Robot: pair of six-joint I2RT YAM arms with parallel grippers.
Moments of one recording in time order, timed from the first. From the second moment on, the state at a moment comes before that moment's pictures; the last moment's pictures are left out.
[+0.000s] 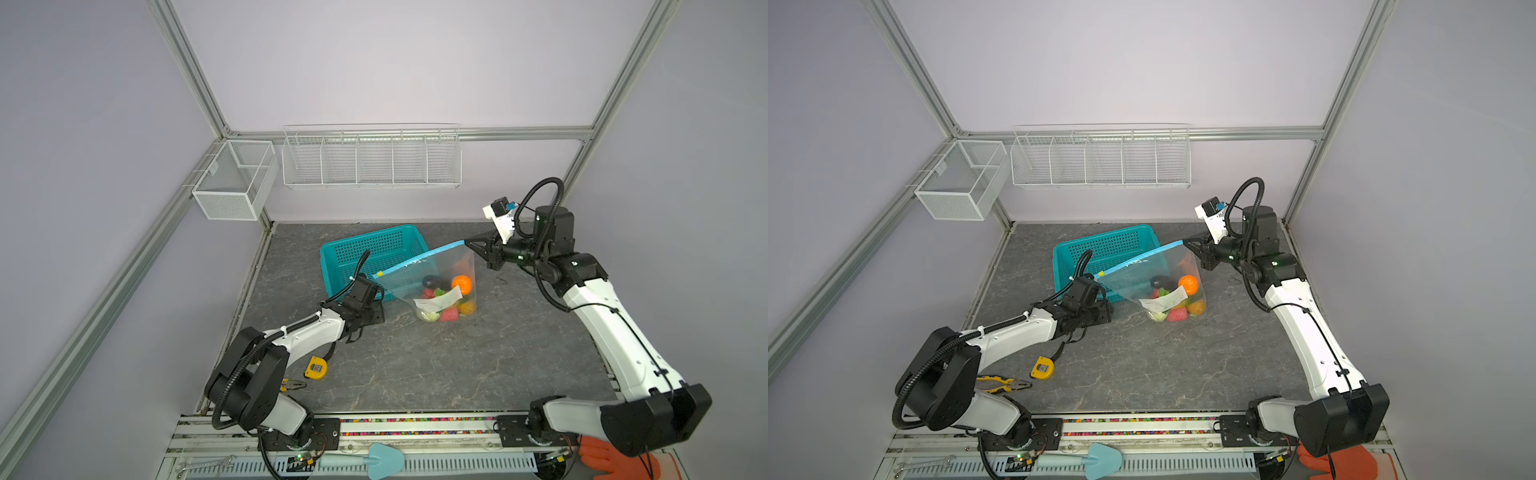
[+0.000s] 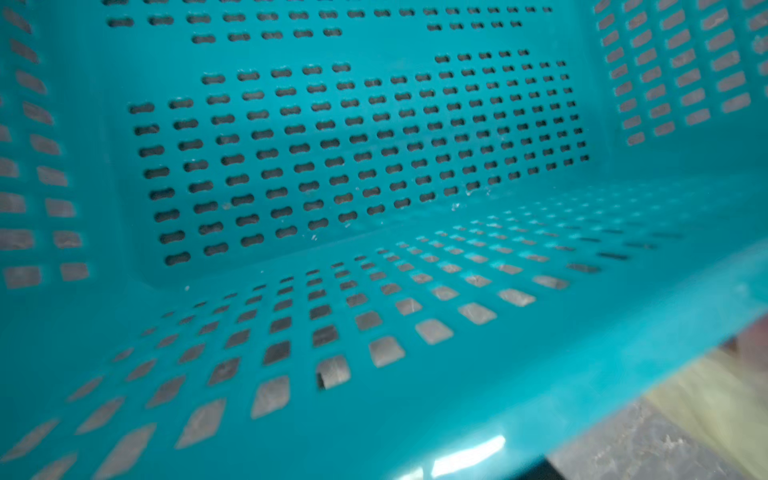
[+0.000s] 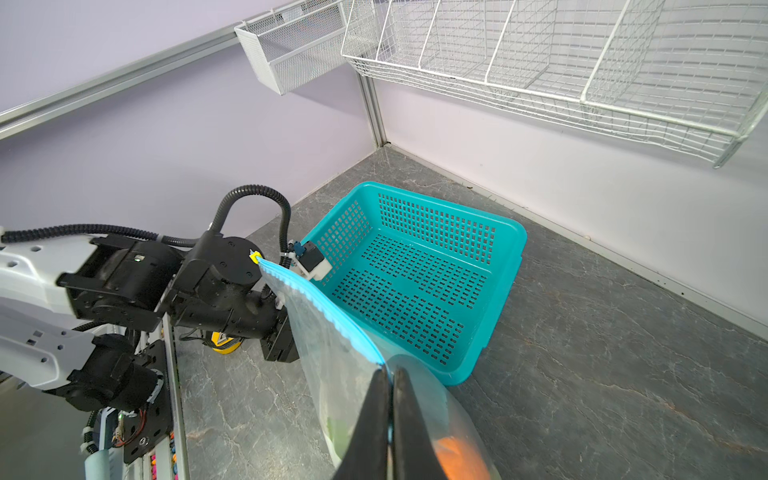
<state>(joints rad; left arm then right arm) -0.60 1.51 0.80 -0.21 -0.07 -0.62 0.24 1.30 1.37 -0.52 -0.72 -0.09</state>
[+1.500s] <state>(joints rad) -0.45 1.28 1.14 -0.36 0.22 -0.38 0.25 1.33 1.37 -0.48 -0.70 -0.08</state>
